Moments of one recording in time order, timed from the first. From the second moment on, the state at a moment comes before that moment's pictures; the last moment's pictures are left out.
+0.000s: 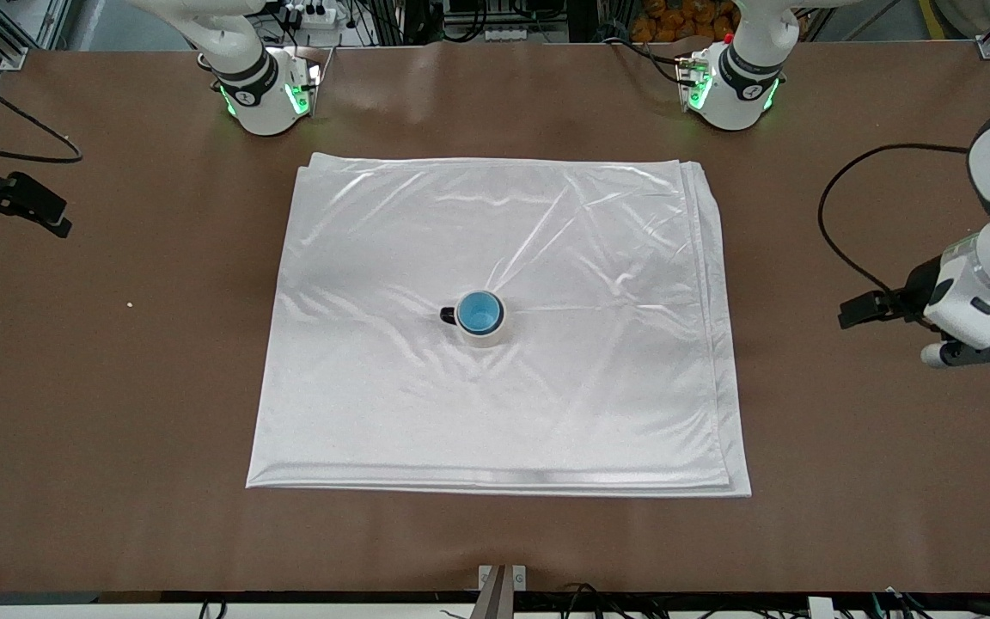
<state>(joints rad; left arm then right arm) -0.03 0.18 0.03 -1.66 -0.03 1.80 -0.10 -0.06 -0.06 0.03 -1.64 -0.05 1.61 0.10</state>
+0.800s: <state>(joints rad) -0.02 -0.04 0.02 -1.66 0.00 1.68 -0.02 -0.06 -0.06 0.03 -1.64 -0.05 1.62 0.11</state>
